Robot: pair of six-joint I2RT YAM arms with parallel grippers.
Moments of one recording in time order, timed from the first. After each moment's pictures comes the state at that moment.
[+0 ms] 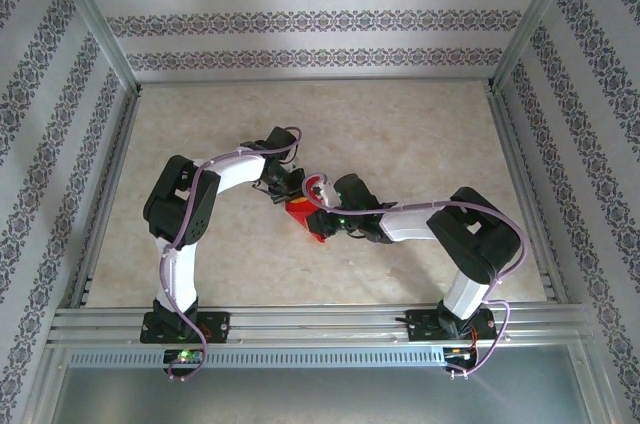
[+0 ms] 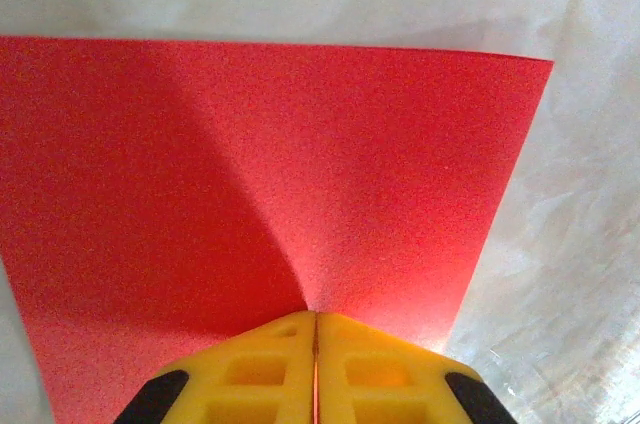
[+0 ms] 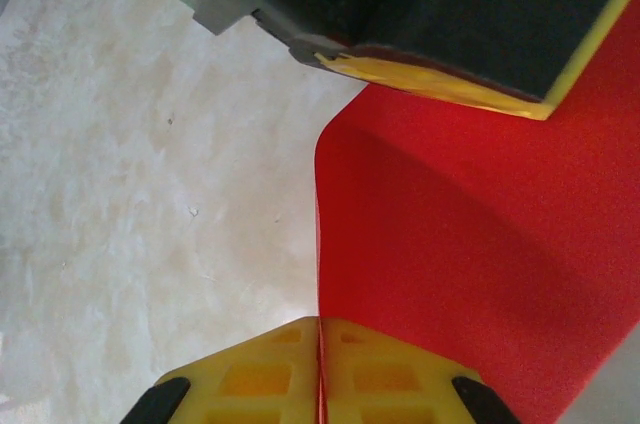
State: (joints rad) left arm -0.45 2.01 1.31 -0.55 0.43 -0.71; right arm 0.72 1.72 0.69 0.31 -0.44 0.39
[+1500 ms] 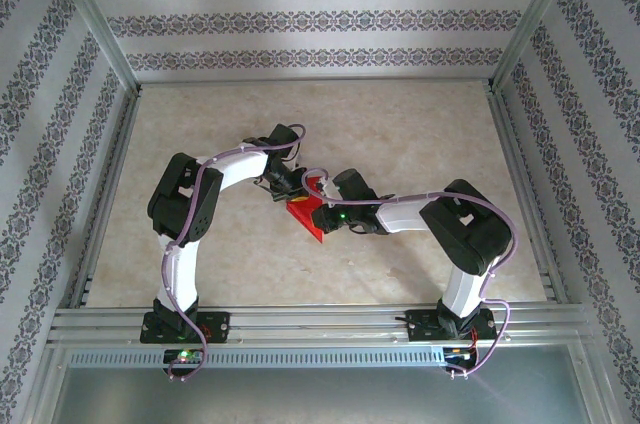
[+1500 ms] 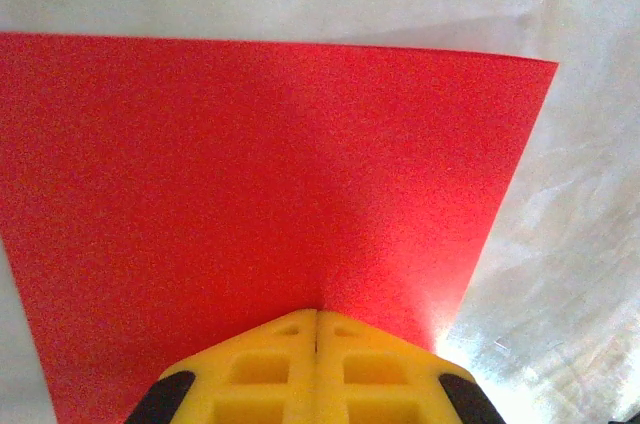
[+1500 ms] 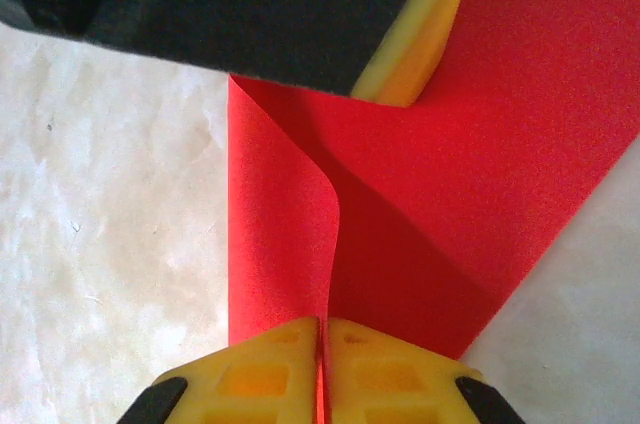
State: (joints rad) left arm -0.45 2.04 1.37 -0.61 0.44 -0.63; right arm 0.68 1.79 0.76 0.20 -0.39 0.36
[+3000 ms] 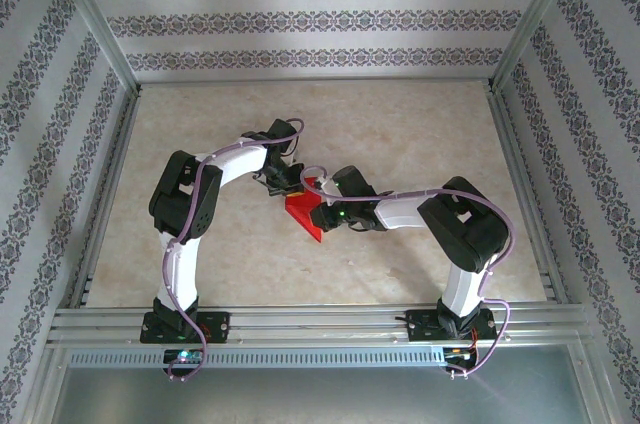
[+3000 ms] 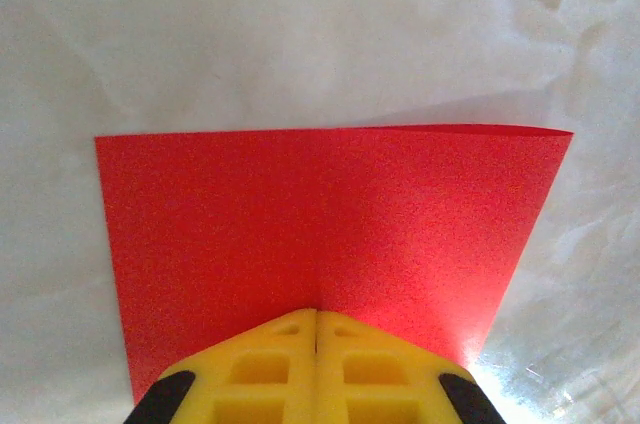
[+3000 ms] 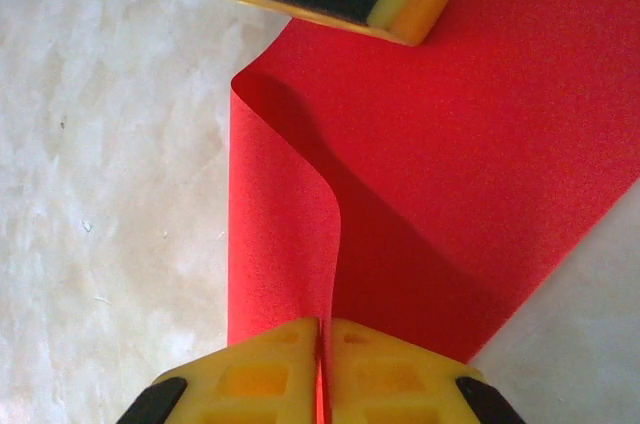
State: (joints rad) left arm -0.42 2.07 1.43 -0.68 0.38 -0.57; right arm 0.67 1.81 0.79 0.17 -0.44 0.33
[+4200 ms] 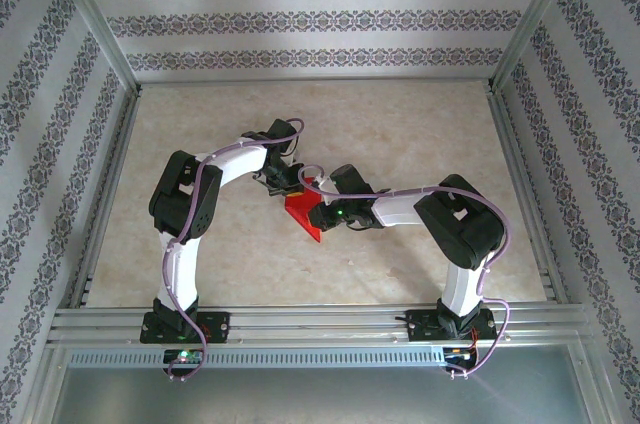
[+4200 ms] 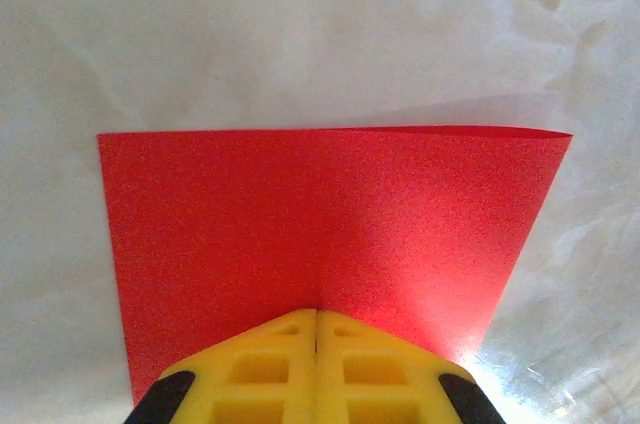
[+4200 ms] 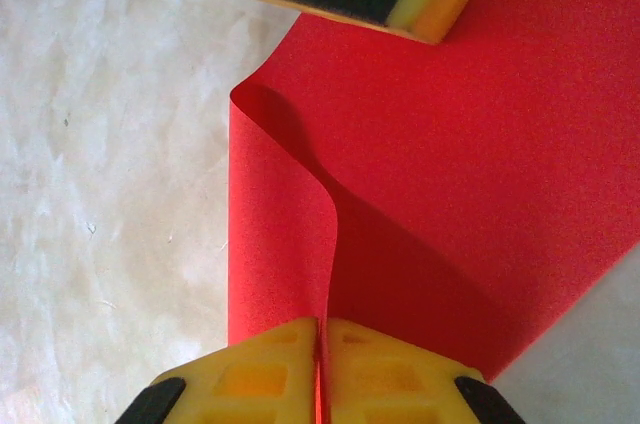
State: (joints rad) left arm -0.42 2.07 1.43 -0.68 0.38 -0.57; right arm 0.67 1.84 0.83 0.14 -0.46 0.33
